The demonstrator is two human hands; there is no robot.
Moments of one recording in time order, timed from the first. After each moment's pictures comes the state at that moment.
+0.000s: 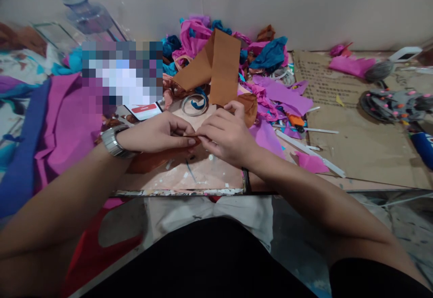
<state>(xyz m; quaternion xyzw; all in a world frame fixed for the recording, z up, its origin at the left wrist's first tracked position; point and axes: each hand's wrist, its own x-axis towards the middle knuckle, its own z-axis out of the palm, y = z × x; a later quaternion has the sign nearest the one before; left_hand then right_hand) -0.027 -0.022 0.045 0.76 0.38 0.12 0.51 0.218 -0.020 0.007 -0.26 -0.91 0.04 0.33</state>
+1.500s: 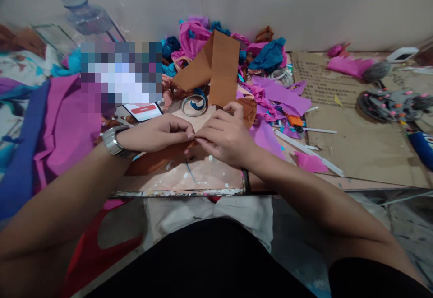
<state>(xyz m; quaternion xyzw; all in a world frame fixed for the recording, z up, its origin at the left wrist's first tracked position) -0.027 -0.020 0.045 0.76 0.36 0.12 0.52 0.216 -0.021 0.008 -0.26 -0.91 0.03 0.32</state>
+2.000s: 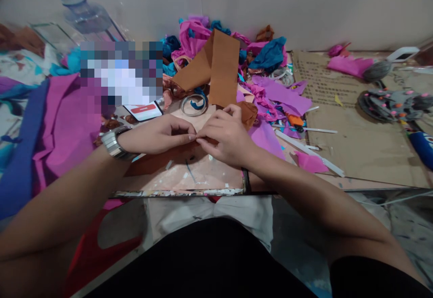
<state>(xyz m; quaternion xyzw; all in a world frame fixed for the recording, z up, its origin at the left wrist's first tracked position) -0.028 -0.021 0.043 0.81 0.39 0.11 0.42 0.215 -0.022 0.007 -0.28 -0.90 0.10 0.32</state>
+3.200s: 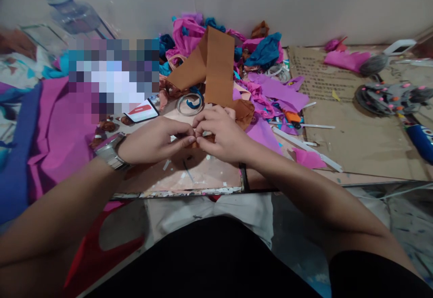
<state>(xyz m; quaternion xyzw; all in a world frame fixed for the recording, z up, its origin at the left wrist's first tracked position) -0.017 -0.035 0.044 0.88 0.38 0.13 0.24 0.215 -0.020 0.015 -0.30 -0.88 0.23 0.28</state>
